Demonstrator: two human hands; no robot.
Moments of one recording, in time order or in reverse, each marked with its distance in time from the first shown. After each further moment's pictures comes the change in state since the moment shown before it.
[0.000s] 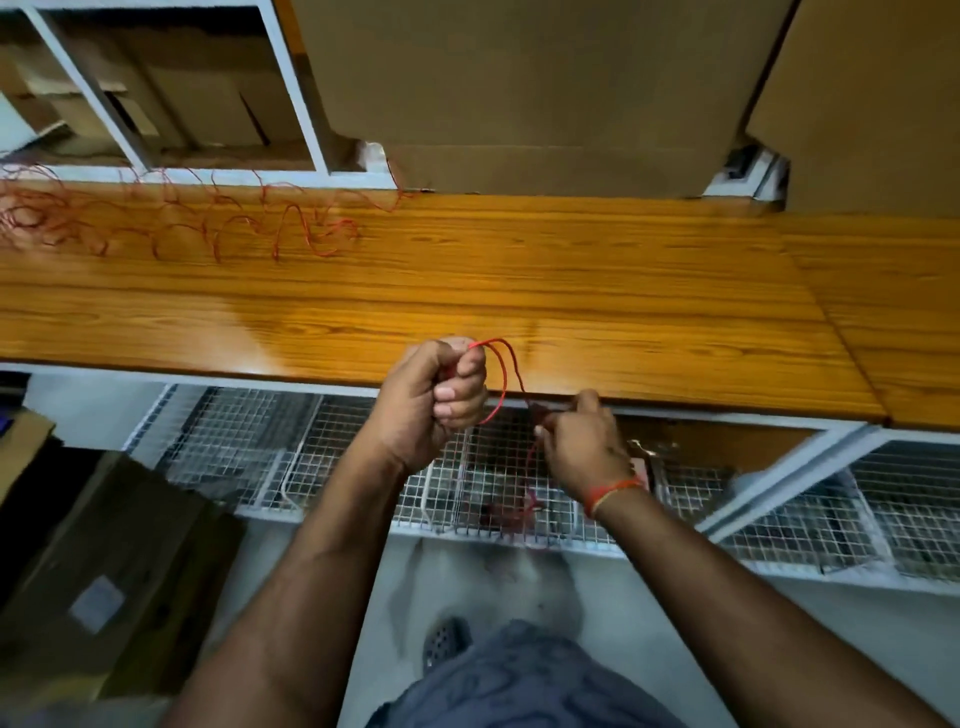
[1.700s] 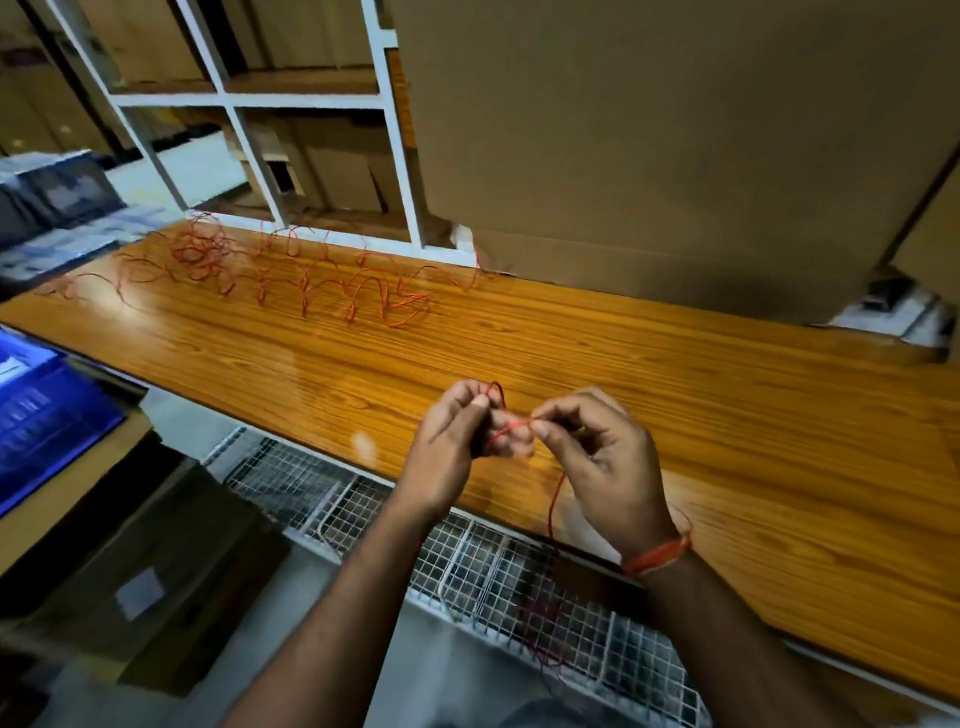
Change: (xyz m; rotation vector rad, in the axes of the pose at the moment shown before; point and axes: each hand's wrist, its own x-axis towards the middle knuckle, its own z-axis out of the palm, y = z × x) left_hand 0.097 0.007 0.009 0.526 0.497 0.356; right_hand 0.111 -0.014 -0.097 0.922 0.162 -0.728
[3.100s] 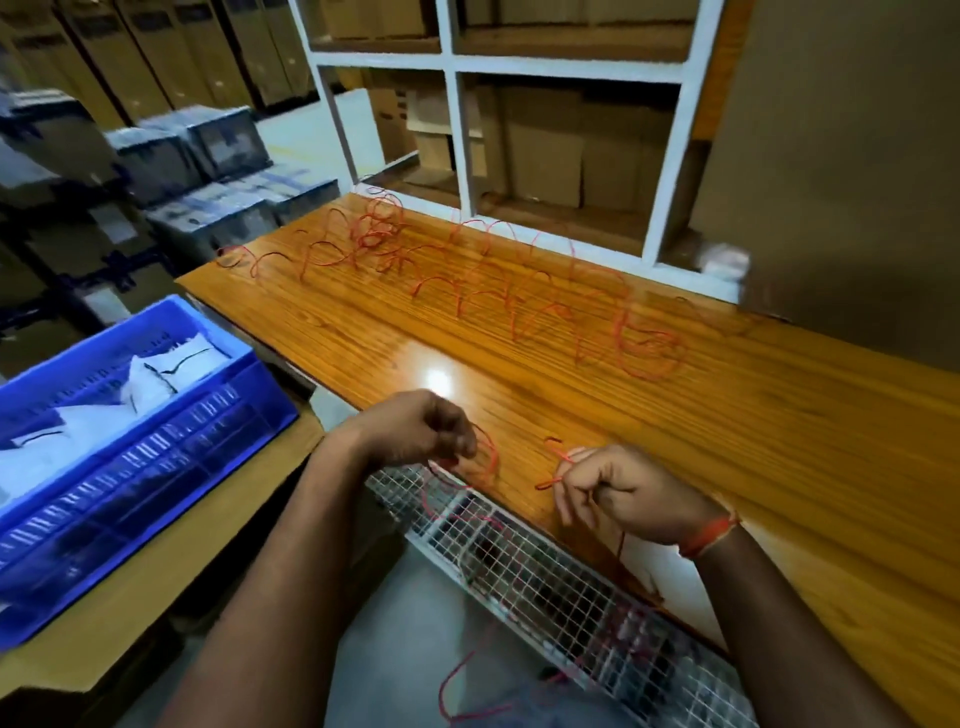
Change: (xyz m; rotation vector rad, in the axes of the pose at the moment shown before) left_hand 0.093 0.057 -0.430 0.931 -0.202 -0.469; right_hand 0.161 0.049 0.320 0.064 -1.001 -0.019
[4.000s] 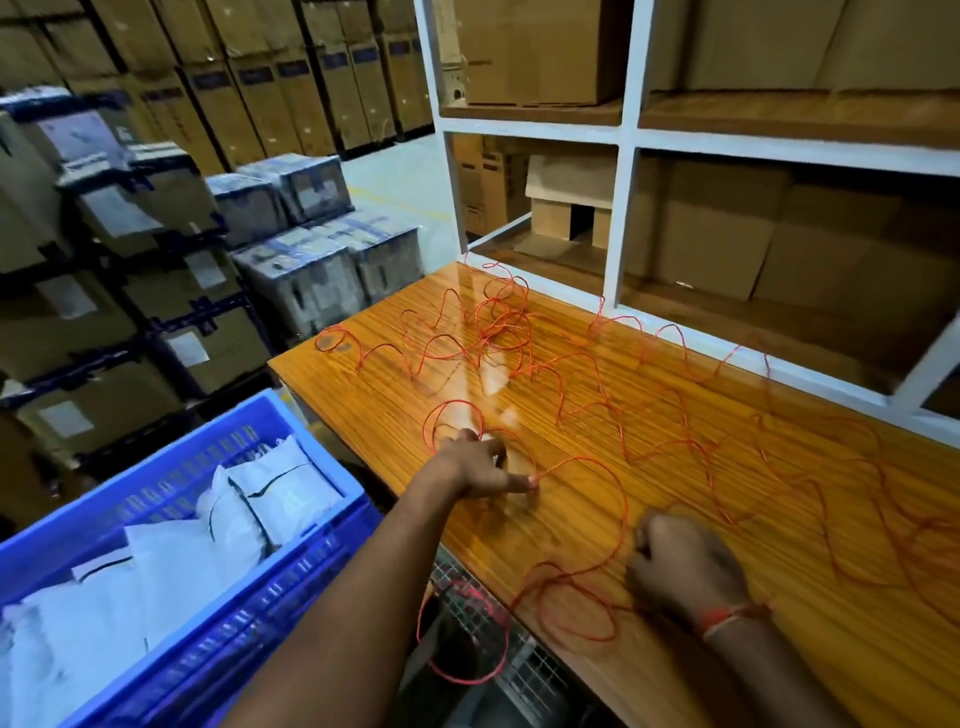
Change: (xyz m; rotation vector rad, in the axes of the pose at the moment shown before) left_hand 0.184 -0.192 -0.192 0.362 0.091 -0.355; right_hand 0.296 0.096 0.029 -0.658 0.186 0.844
